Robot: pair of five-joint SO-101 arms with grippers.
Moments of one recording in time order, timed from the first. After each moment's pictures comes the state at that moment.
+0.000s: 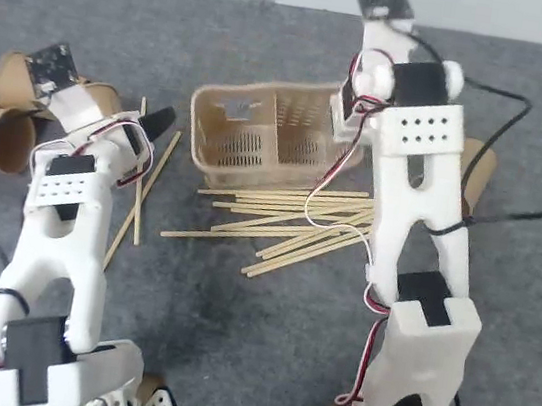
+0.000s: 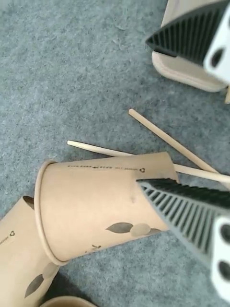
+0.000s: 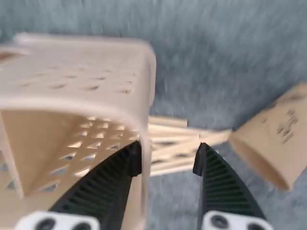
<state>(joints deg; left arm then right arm) -19.5 -11.5 42.9 29.8 22.1 -18.8 22.2 -48.6 100.7 0.5</state>
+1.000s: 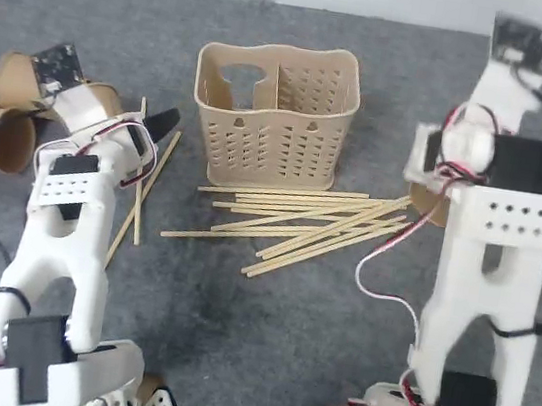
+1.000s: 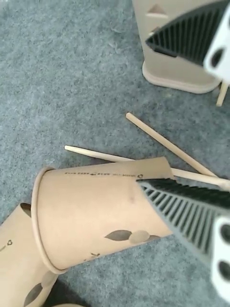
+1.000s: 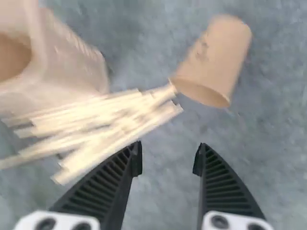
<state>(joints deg) -18.6 -11.2 42.9 29.8 22.0 -3.7 -10.5 -15.3 100.7 -6.1</state>
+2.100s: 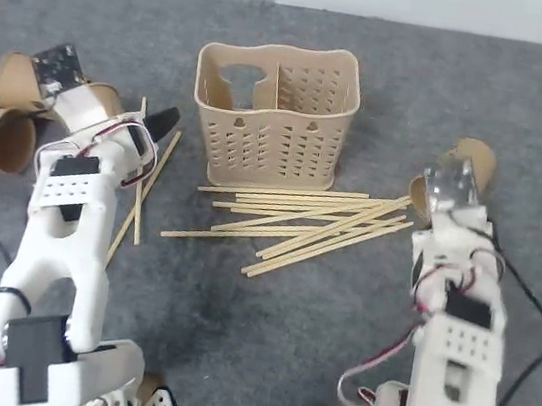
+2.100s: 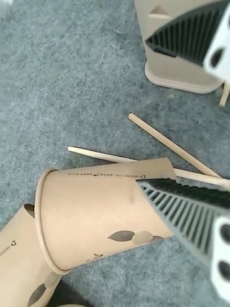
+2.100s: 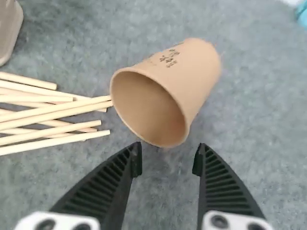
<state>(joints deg) -18.6 -11.2 43.6 28.0 22.0 6.6 -48.5 72.6 23.1 28.4</state>
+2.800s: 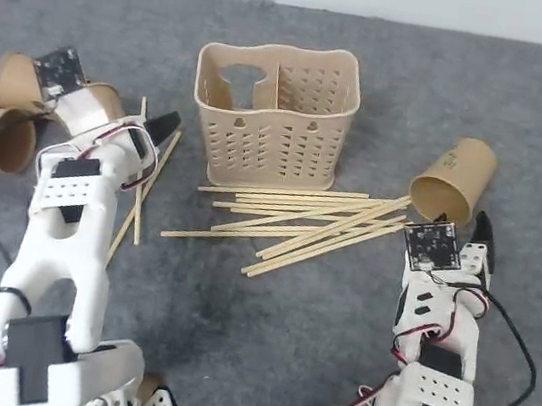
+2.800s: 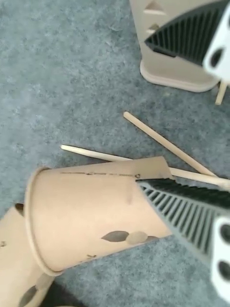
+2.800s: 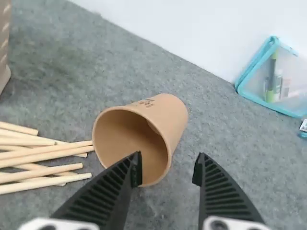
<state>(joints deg) -18.6 -11.2 44.5 28.0 22.0 6.8 -62.5 94.9 -3.9 30.3</state>
